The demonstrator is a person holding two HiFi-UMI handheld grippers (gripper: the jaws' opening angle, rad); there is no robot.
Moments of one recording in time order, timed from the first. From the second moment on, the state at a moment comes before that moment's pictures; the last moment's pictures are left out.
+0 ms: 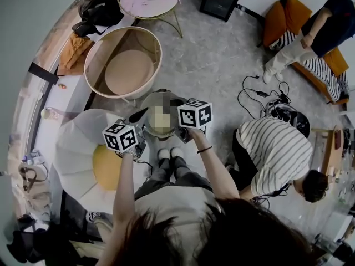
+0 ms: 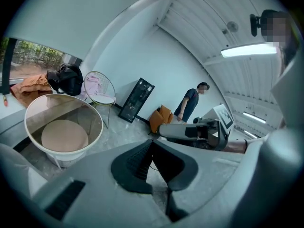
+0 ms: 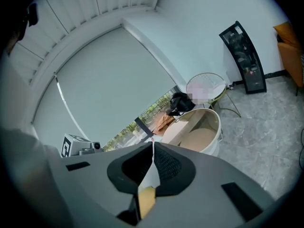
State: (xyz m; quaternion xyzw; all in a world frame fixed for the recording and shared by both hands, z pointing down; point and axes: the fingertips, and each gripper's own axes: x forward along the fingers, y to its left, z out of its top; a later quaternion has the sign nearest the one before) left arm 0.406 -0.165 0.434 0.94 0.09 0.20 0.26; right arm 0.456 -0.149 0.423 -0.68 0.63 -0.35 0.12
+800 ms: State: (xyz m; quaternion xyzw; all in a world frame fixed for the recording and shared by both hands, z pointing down) left arm 0.394 -0.149 0.398 0.96 0.09 0.15 0.23; right arm 0.437 -0.132 0.377 -0.69 0.67 -0.26 0.13
